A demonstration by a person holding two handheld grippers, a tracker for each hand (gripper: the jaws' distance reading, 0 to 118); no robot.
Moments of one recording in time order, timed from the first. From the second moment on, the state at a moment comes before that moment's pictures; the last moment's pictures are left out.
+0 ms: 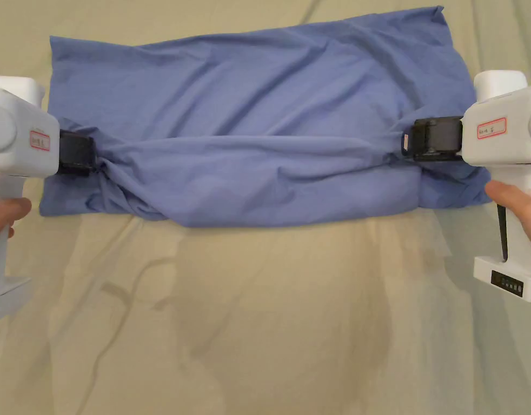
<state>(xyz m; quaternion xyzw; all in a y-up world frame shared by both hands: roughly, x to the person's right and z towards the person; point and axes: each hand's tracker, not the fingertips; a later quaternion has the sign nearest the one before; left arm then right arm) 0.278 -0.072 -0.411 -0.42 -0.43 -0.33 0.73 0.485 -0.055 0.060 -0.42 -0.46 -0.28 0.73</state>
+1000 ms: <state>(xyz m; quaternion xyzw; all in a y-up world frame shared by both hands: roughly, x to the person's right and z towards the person) 0.192 -0.067 -0.365 -0.34 -0.47 -0.30 0.75 0.281 -0.014 0.119 -0.33 -0.44 -0.28 0.78</state>
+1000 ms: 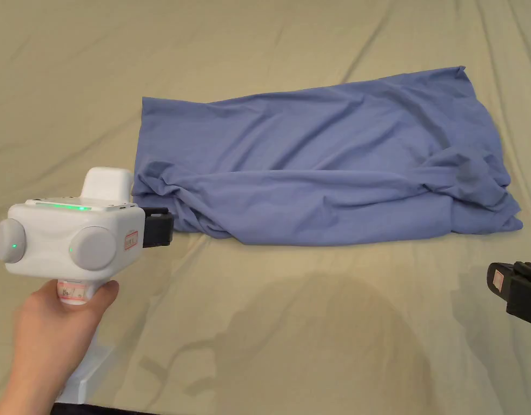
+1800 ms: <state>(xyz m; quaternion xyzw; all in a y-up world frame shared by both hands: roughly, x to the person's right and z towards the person) 0.209 -0.056 -0.378 -0.38 -0.52 -0.26 0.72 0.394 -0.038 0.134 -0.35 -0.48 -0.30 0.74</state>
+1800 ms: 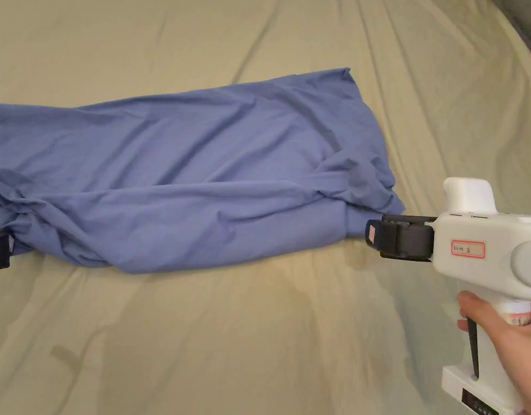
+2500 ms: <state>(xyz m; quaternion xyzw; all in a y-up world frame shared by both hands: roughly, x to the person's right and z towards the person) 0.191 -0.010 -0.398 -0.37 -0.55 -0.25 0.70 0.380 -0.003 0.144 -0.33 -0.46 -0.31 0.77</state>
